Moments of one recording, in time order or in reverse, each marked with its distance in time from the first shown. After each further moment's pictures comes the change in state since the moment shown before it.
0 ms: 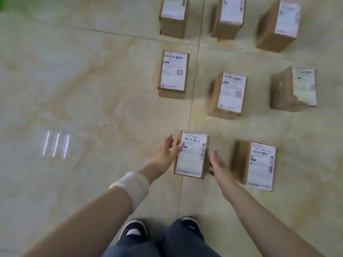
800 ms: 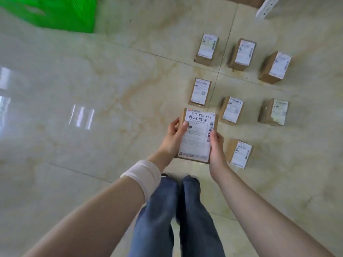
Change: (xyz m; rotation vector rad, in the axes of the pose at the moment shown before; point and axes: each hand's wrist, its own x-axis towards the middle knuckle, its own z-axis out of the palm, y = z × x) left_hand -0.279 0.208 -0.106 -0.595 0.181 -0.052; right_hand -0.293 -0.212 0.029 0.299 -0.093 -0.090
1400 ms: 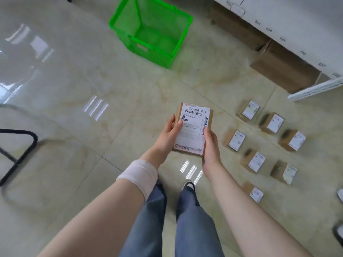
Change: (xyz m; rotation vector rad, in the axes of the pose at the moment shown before) left_hand -0.151 0.192 -0.297 -0.232 0.068 0.162; right_hand -0.166 -0.125 0.330 -0.144 -0.170 -0.100
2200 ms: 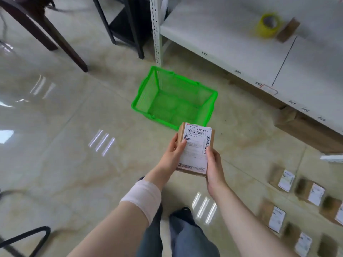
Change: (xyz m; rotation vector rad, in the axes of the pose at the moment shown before) left_hand 0.275 0.288 -0.185 0.029 0.009 0.003; right_hand 0.253 -0.193 0.297 -0.006 0.066 -0.027
